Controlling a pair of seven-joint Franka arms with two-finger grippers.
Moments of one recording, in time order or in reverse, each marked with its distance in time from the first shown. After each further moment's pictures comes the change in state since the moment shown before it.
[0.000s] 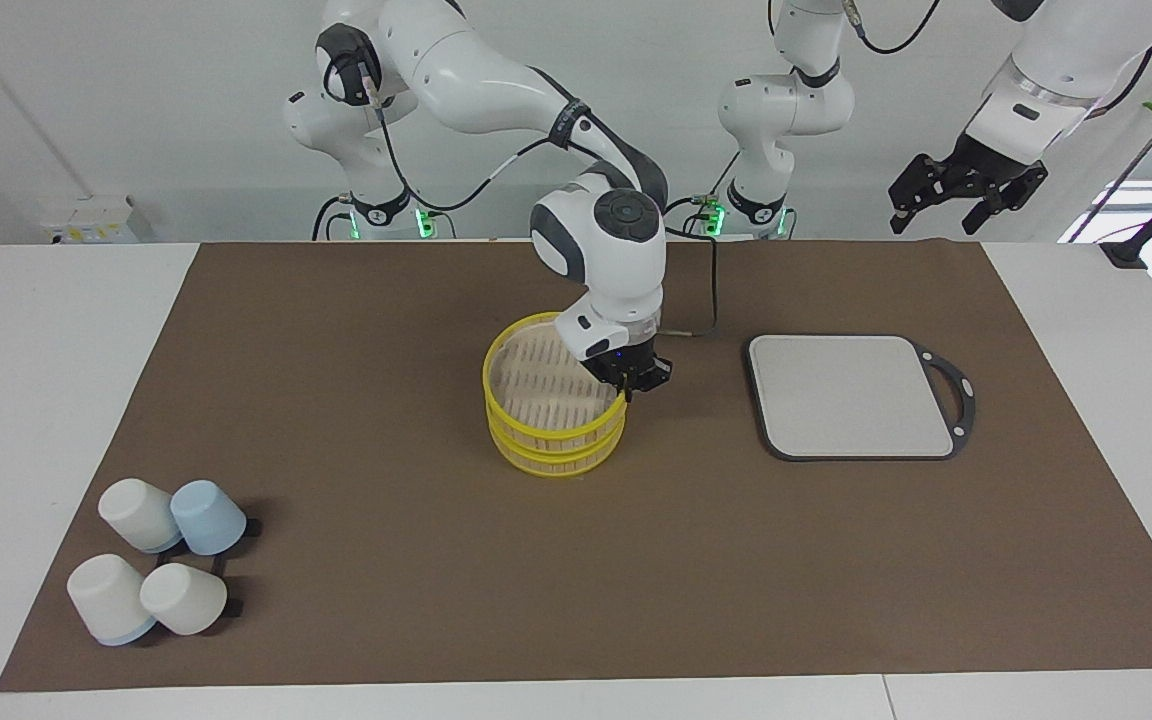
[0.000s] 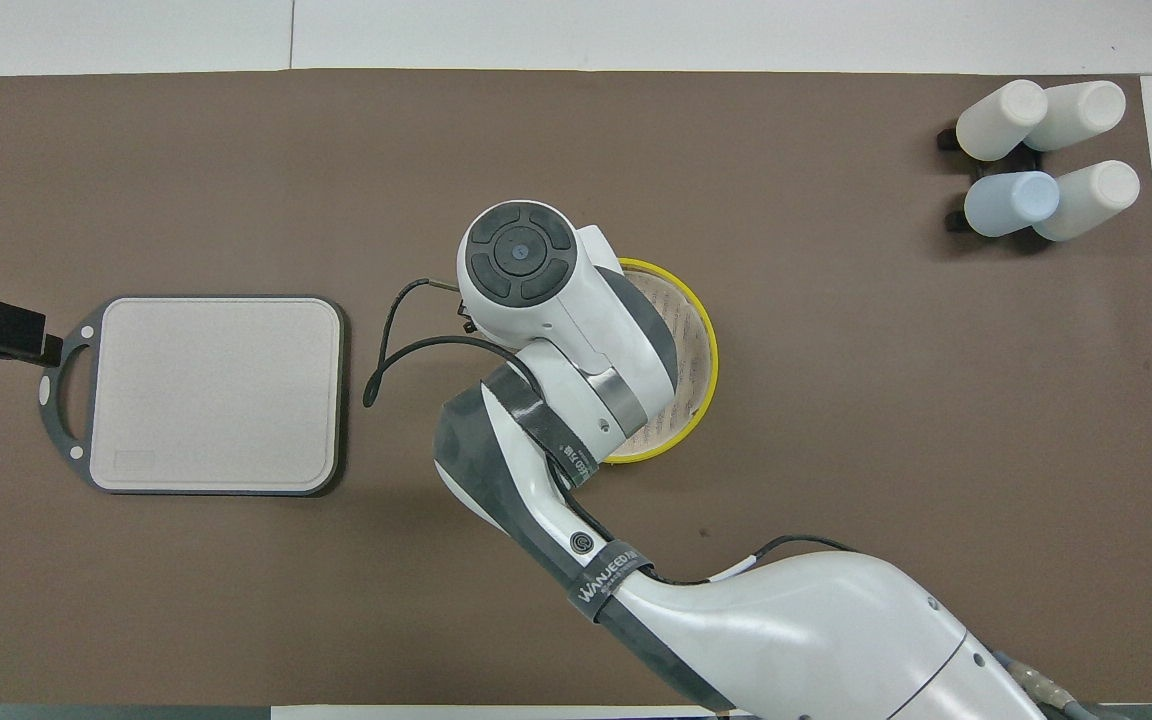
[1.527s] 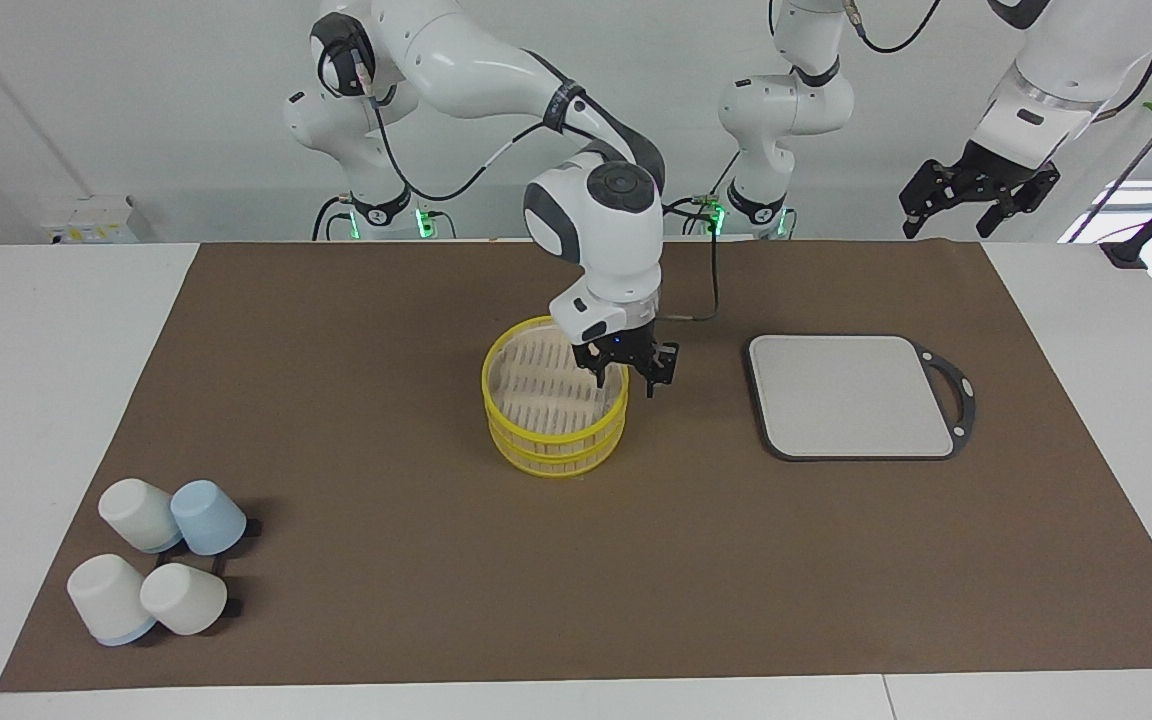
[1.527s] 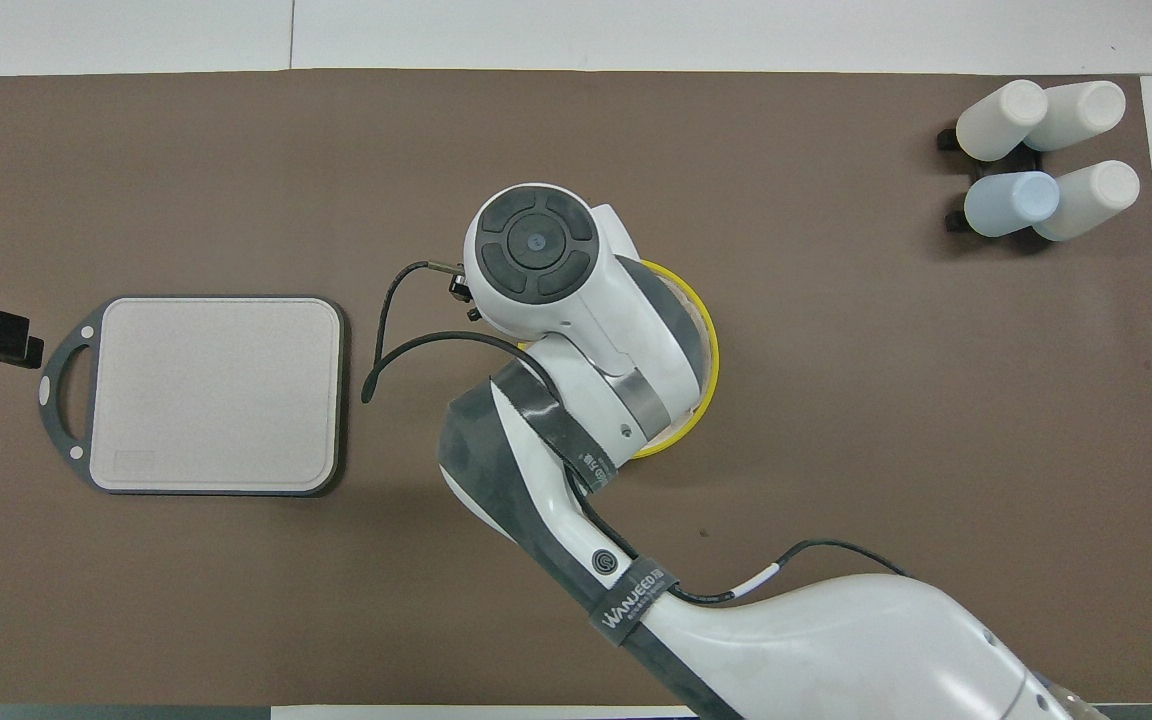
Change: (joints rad) left arm 0.016 -0.015 -0.003 -0.035 0.048 0.035 0.033; right arm -0.017 -0.074 -0.014 0.024 -0.012 -0.037 -0.038
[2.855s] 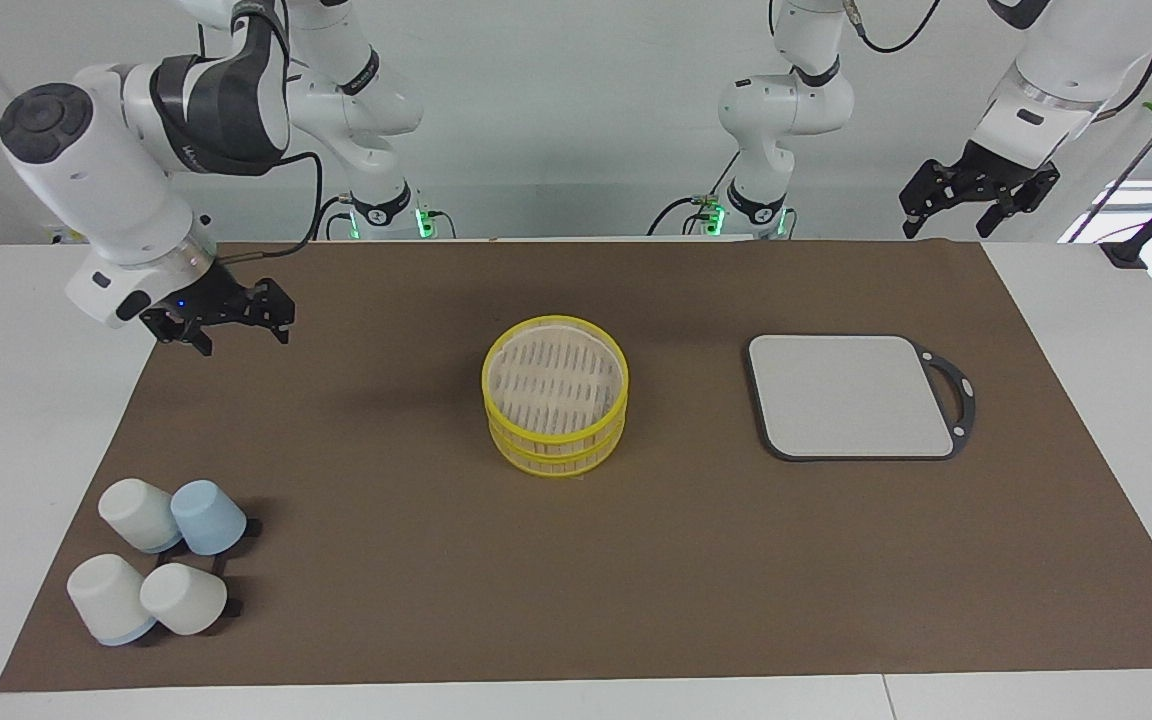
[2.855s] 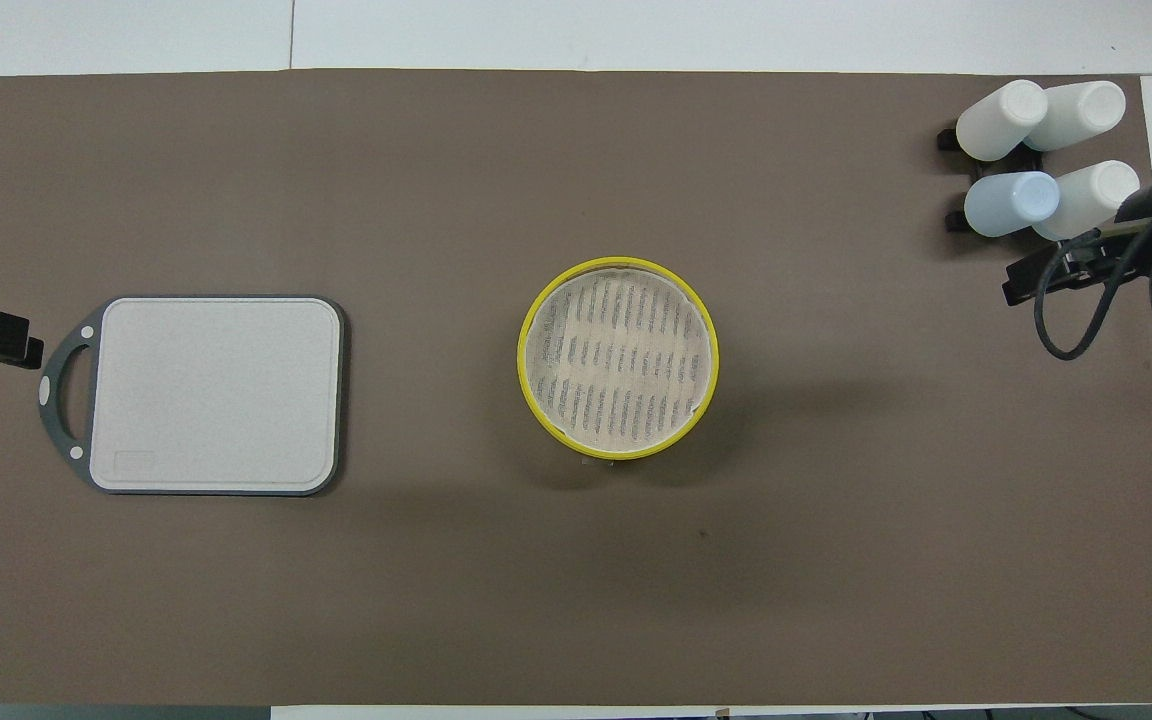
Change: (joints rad) left arm 0.000 -0.001 0.000 -0.002 0.000 0.000 0.000; right arm -0.669 -0.413 -0.011 -0.320 -0.004 -0.312 -1.142
